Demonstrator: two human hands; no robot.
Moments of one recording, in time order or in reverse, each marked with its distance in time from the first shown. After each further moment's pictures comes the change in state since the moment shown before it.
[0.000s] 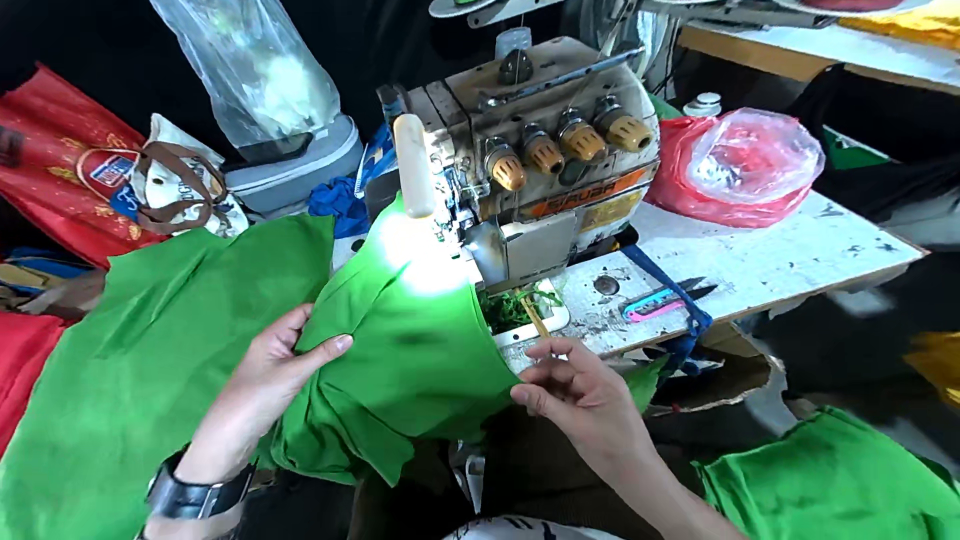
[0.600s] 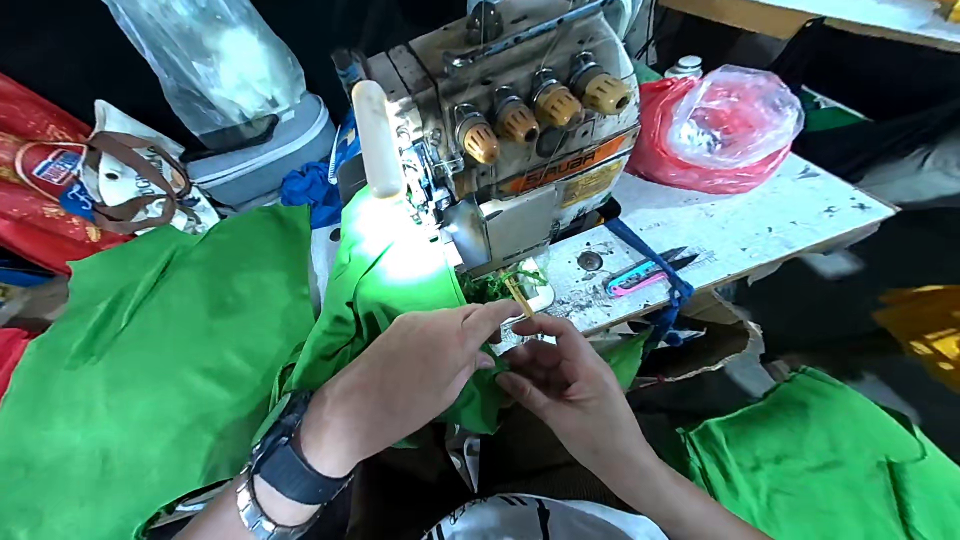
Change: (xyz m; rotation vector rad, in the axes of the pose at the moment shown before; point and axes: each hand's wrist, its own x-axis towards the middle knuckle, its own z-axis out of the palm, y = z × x) left_hand 0.018 0.062 0.096 0.619 -0.482 0.860; right_hand -0.005 -0.007 0.005 0.025 -0.025 -0.073
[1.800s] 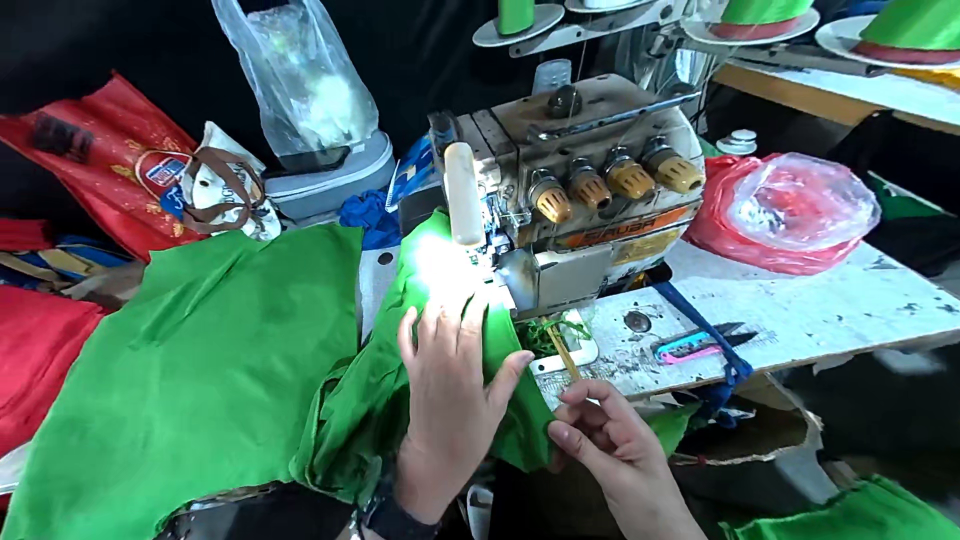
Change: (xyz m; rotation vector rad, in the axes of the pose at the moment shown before) left_hand 0.001 -0.002 0.052 0.306 0.630 -0.555; right_hand 0.002 0.016 -0.008 0.169 -0.017 0.070
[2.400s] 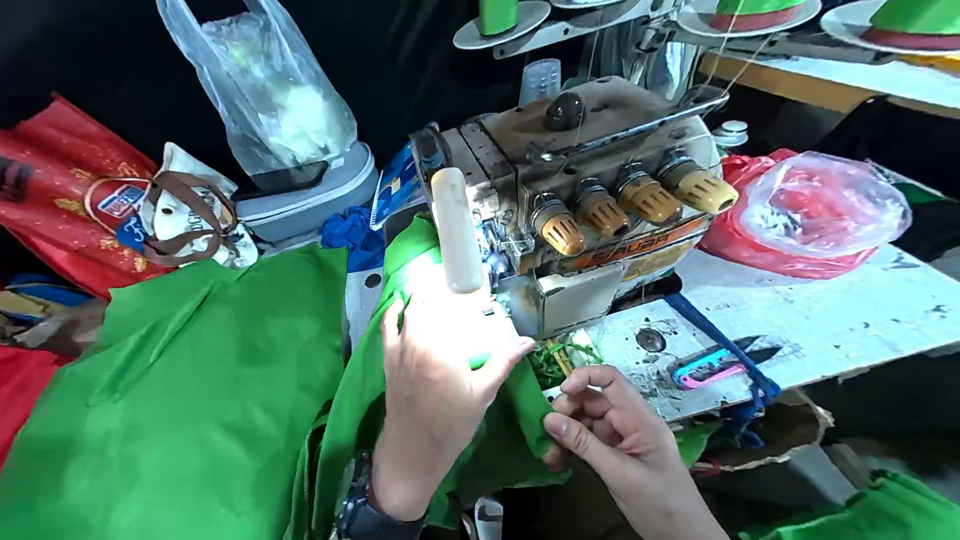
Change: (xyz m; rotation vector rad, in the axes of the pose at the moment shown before) left_hand 0.044 -0.023 0.001 -0.027 -0.042 -0.010; right_hand 0.040 -0.015 0.013 0.001 0.031 -0.019
